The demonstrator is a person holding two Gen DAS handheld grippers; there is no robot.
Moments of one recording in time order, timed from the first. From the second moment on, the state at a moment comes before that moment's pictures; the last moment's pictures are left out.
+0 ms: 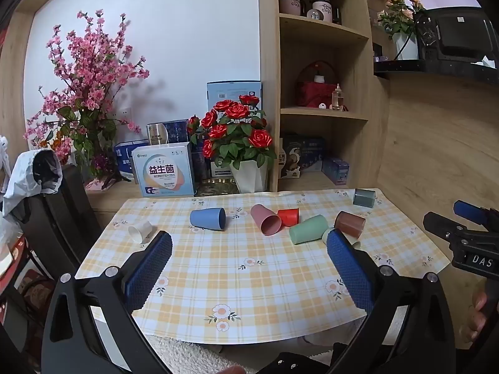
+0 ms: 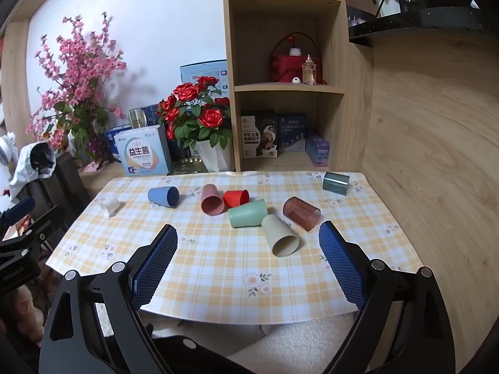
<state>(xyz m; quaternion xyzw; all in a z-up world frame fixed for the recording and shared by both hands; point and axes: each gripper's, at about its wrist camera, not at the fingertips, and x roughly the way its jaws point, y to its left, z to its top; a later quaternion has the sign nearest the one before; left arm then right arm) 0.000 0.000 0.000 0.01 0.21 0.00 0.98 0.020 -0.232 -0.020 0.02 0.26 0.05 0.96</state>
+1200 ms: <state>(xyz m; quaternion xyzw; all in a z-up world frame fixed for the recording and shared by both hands) 0.002 0.011 0.006 -0.01 0.19 0.01 0.98 0.026 -0.230 -0.012 0.02 0.26 0.05 0.96</state>
